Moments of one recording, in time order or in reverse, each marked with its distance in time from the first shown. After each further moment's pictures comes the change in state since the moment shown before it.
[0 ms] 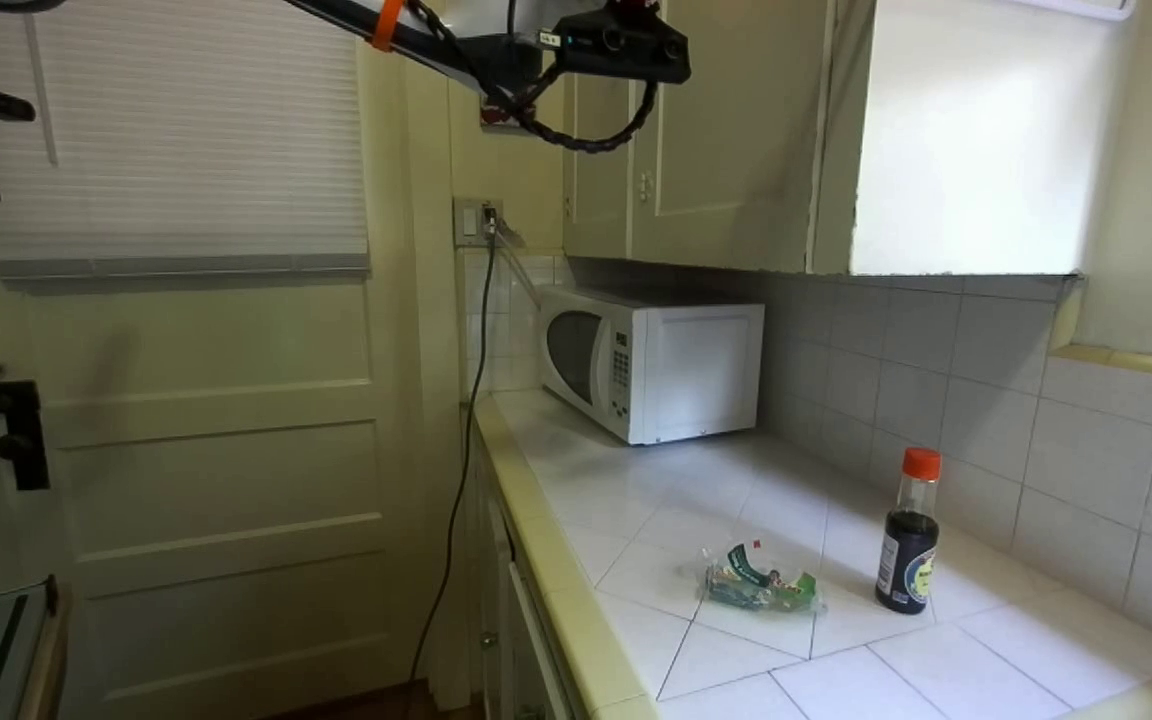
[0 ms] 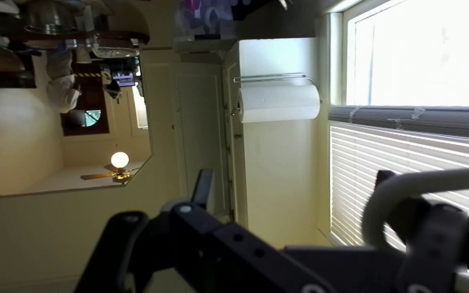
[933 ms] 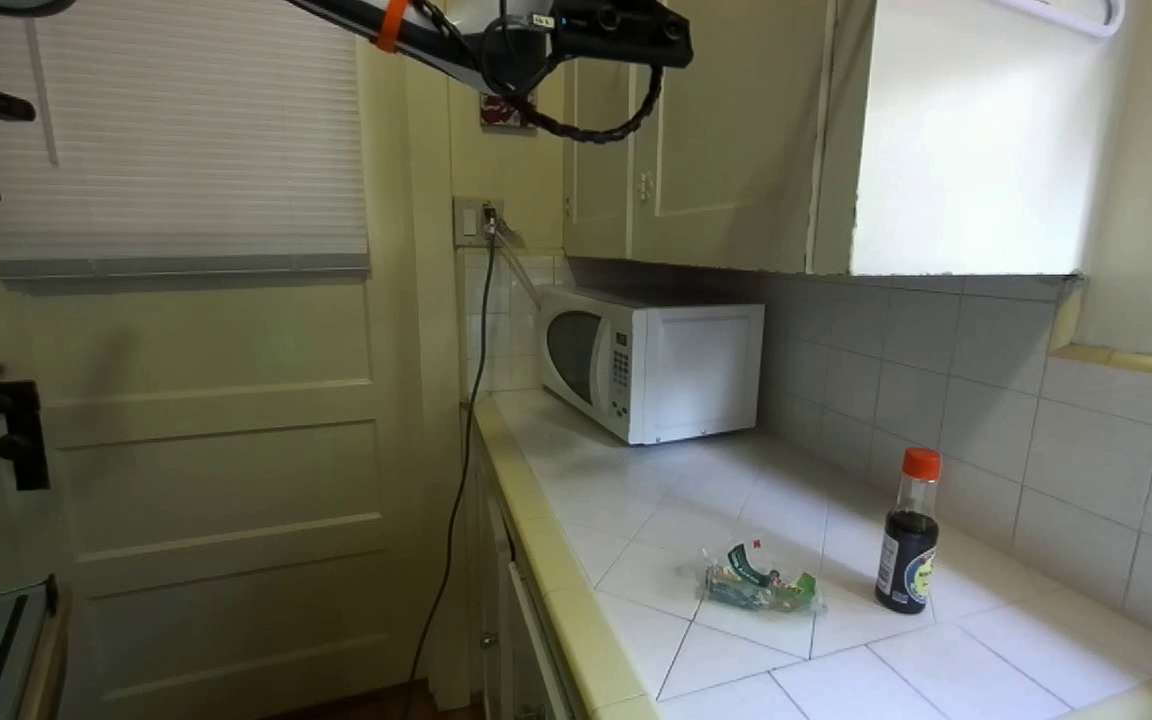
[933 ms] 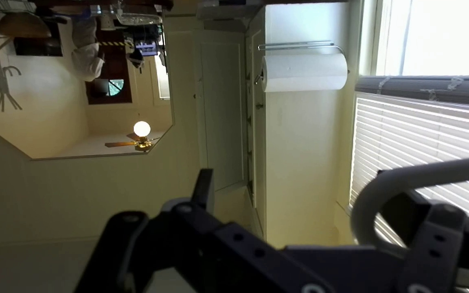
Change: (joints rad) arm 0.017 0.015 0.004 0.031 -0.078 -0.096 -0.019
